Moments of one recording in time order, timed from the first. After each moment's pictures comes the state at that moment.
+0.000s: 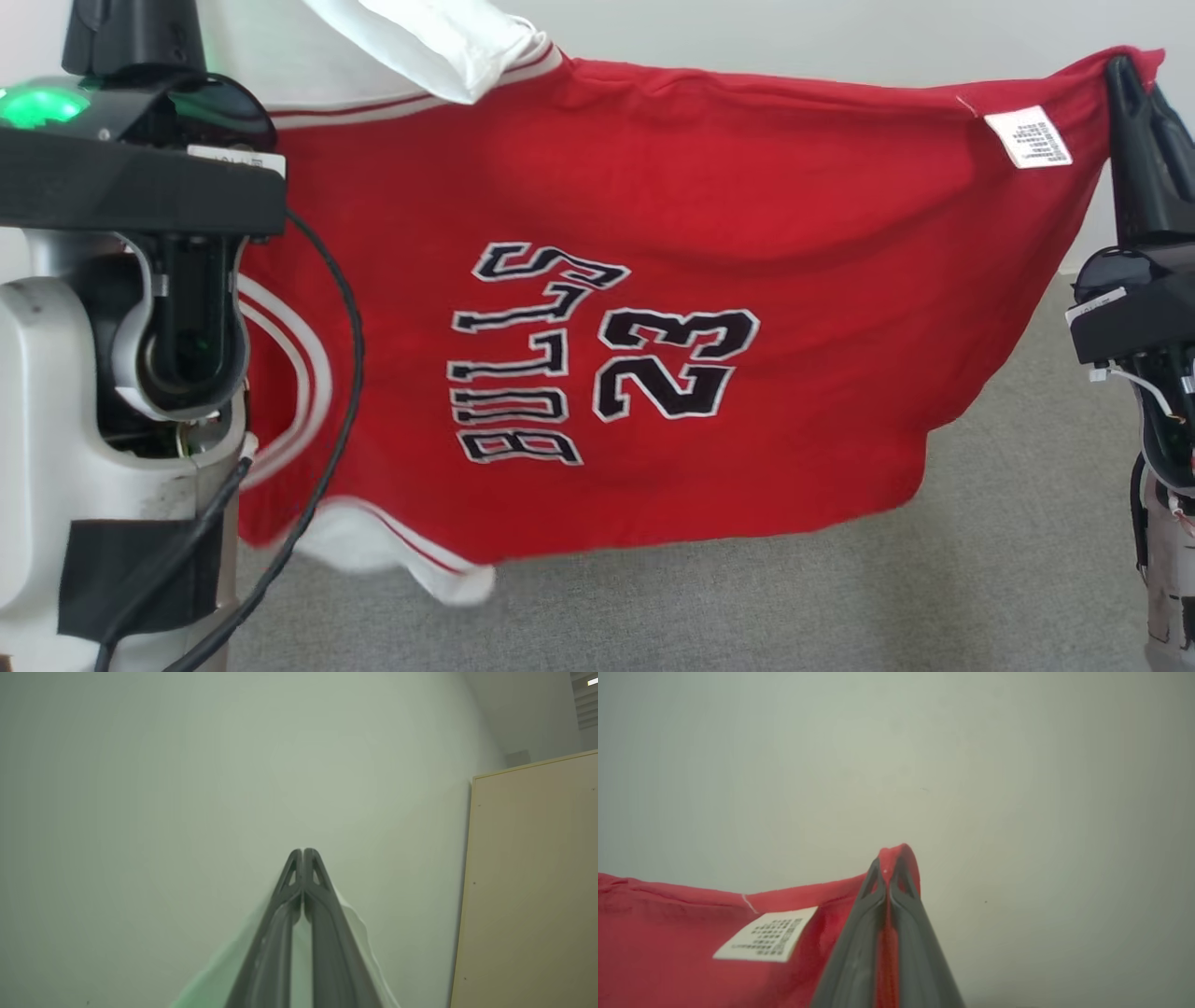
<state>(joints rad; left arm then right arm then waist) -0.81 0.14 -0.10 -0.11 -0.74 0.02 0.05 -0.51 -0.31 -0.12 -0.17 0.42 0.13 0.28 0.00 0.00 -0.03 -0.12</state>
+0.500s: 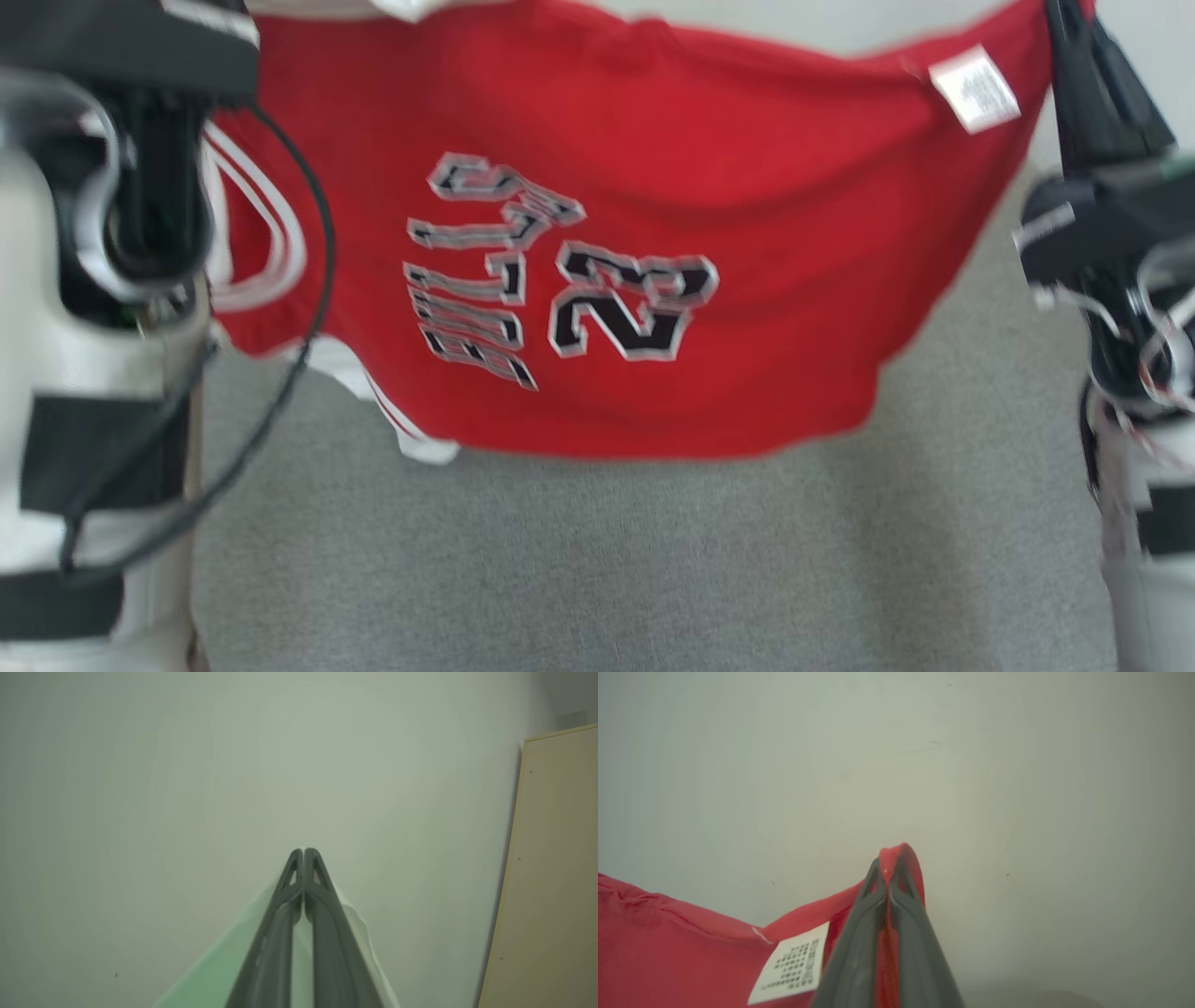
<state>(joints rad) -0.98 0.17 -0.11 0.05 -0.71 0.02 0.06 -0.65 -0.29 -0.04 -0.04 0.45 0.13 0.26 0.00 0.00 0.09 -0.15</state>
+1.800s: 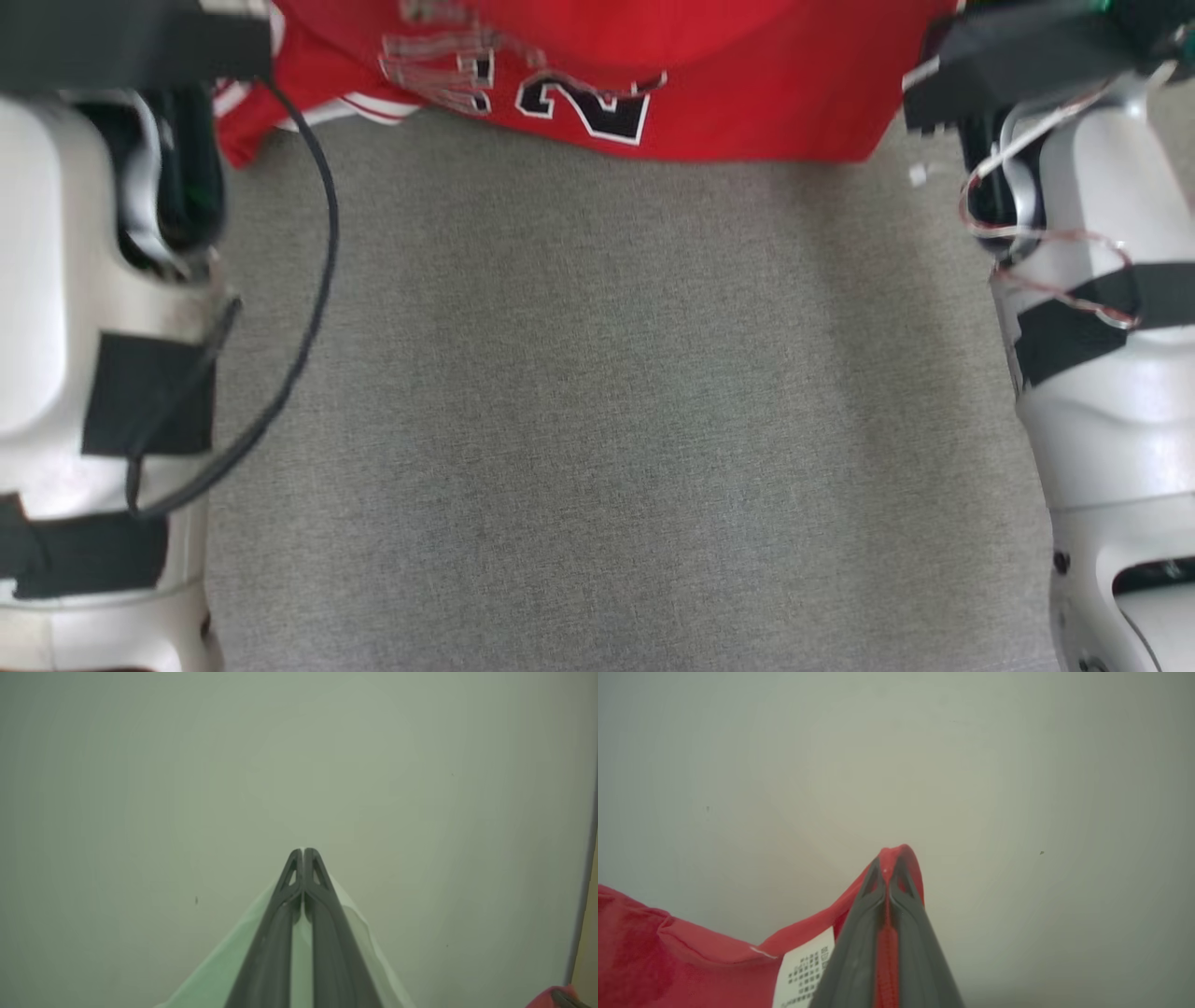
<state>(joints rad) -1.06 0.15 -0.09 0.28 -0.45 -0.13 -0.26 -1.07 -0.21 0.11 0.58 0.15 0.13 -0.26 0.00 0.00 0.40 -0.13</state>
